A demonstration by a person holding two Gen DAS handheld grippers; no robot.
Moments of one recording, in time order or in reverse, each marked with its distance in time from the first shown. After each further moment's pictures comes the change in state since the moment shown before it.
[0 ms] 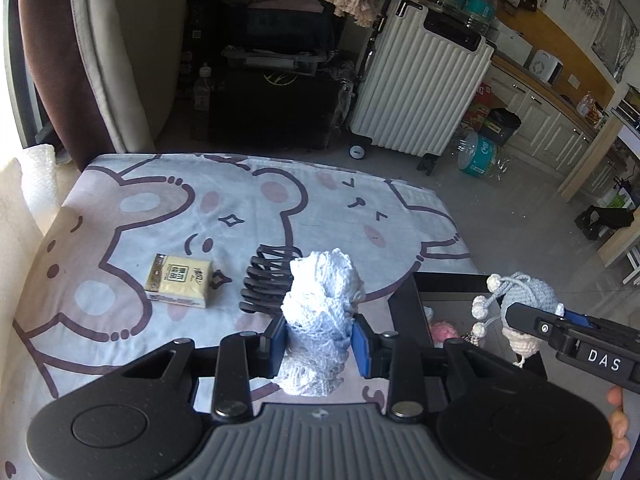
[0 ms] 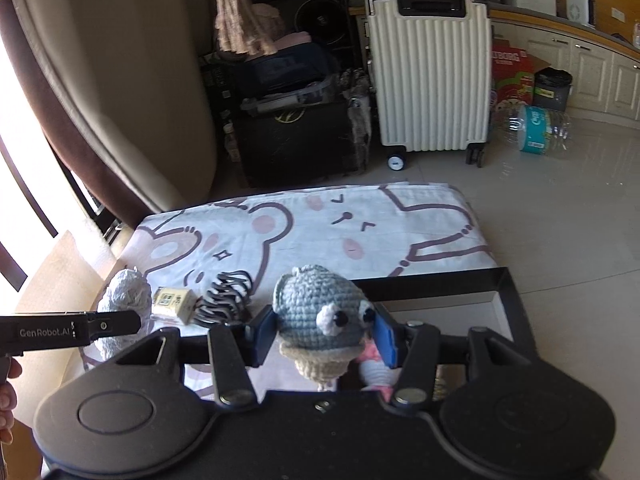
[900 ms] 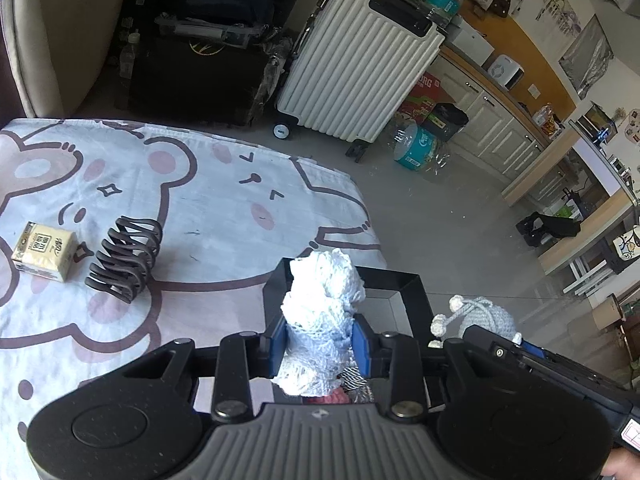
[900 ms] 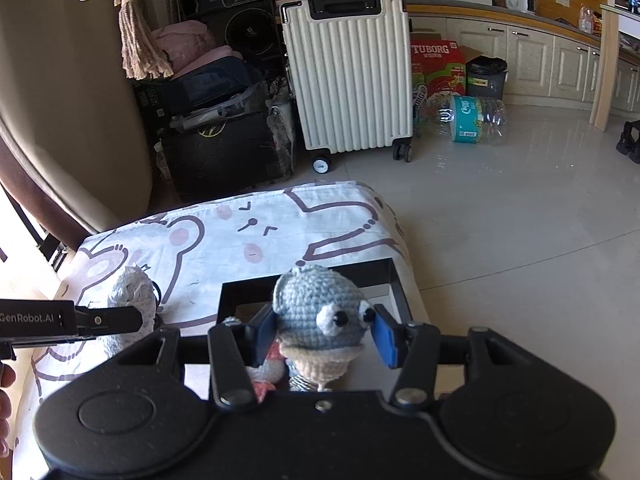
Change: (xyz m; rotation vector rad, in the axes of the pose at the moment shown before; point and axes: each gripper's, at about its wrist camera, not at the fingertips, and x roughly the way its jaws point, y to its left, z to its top) left arm 0.047 -0.082 -0.007 -0.075 0.041 -0.203; right arm -0.014 -0.091 -0.011 0.083 -0.025 -0.122
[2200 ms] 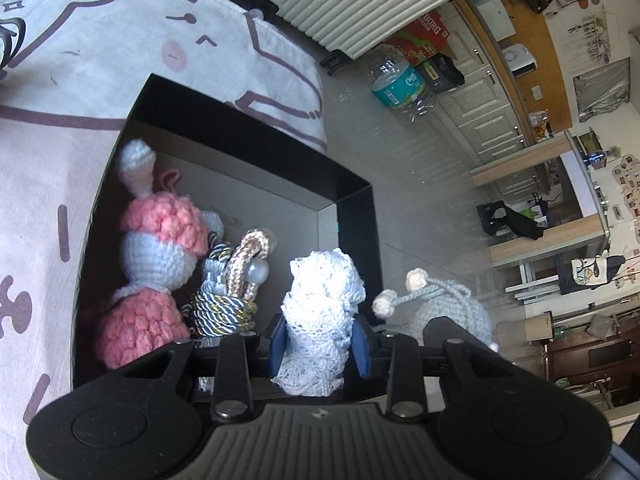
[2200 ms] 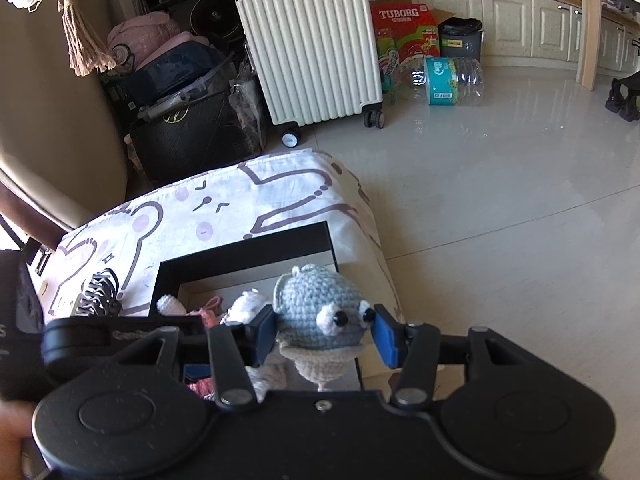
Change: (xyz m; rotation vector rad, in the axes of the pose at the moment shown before) left arm 0.144 -0.042 -0.052 -0.252 0.210 -0.184; right arm 0.027 -0.069 -0.018 0.076 0.076 0.007
